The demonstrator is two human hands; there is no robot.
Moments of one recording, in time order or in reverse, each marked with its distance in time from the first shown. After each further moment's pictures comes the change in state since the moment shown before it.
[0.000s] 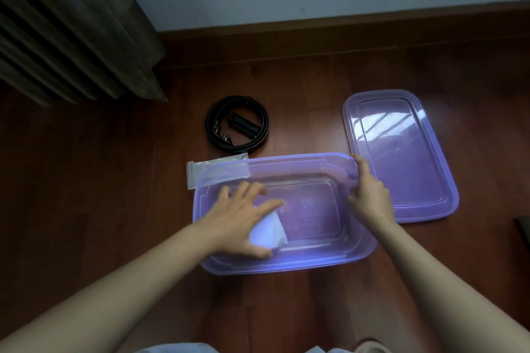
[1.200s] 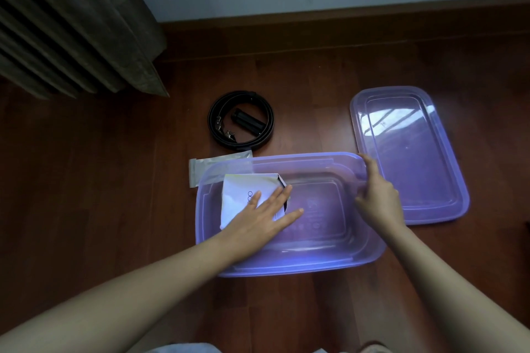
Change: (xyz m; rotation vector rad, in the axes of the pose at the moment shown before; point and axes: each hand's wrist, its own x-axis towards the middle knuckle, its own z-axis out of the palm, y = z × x) left_hand 0.022 0.012 0.057 0.161 0.443 0.196; right_hand 0.003 0.004 0.004 -0.014 0.026 -0.002
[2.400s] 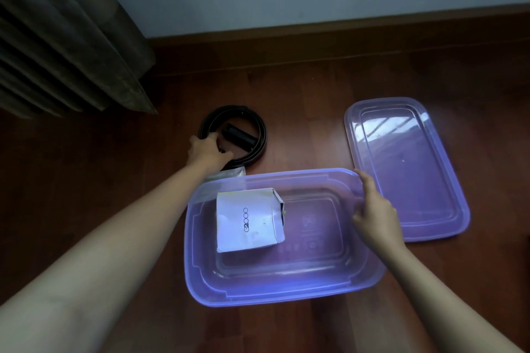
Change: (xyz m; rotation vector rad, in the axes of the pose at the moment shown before) left_hand 0.073 -0.150 -0.018 -0.538 -0.197 -1.225; right_hand 0.000 0.000 0.000 0.038 0.002 0.001
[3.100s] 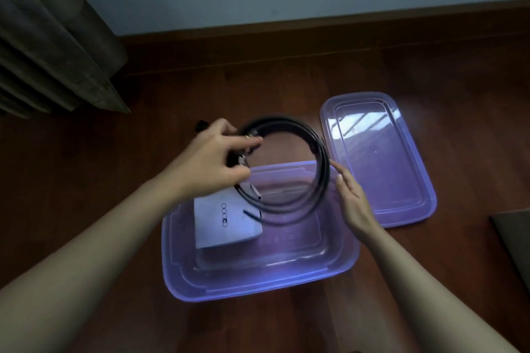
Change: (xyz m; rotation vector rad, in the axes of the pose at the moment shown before) left_hand -0.111 0.056 -0.050 -0.018 -0.101 0.703; right_hand 0.015 0.025 0.013 0.789 -0.113 -0.044
